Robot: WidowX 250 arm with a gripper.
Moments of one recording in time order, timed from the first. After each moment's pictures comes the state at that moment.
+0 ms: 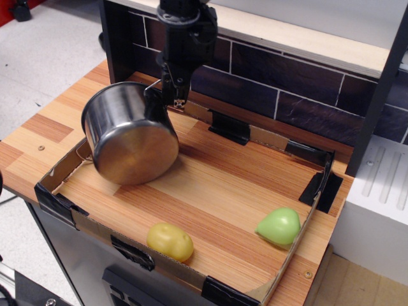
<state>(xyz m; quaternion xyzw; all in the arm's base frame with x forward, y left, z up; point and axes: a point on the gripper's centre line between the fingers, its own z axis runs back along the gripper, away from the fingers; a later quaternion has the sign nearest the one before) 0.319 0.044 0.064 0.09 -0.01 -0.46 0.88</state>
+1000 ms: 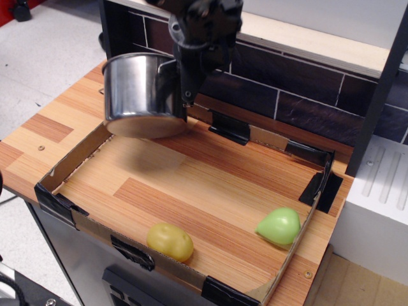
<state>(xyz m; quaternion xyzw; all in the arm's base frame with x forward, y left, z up) 0.328 0.025 0.099 0.30 -0.18 -0.51 0.79</state>
